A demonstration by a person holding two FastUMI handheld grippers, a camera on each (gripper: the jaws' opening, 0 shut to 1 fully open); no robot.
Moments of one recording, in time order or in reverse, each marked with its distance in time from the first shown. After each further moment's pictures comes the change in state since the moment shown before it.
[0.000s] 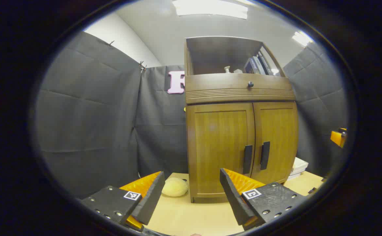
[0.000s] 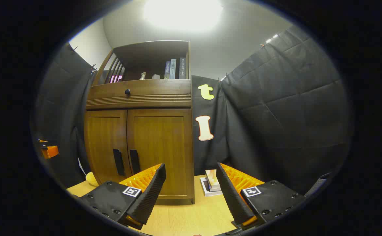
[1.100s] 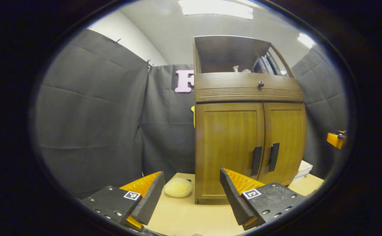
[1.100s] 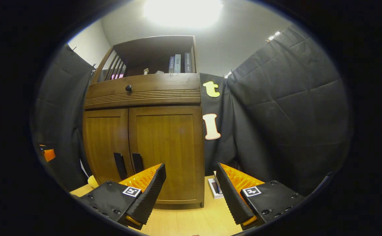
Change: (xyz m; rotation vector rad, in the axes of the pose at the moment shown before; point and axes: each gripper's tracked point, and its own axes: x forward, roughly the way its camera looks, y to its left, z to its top) left arm 0.014 0.009 -0.014 -0.034 -0.002 0.065; right arm 0.055 0.041 0.000 0.024 0.018 0.053
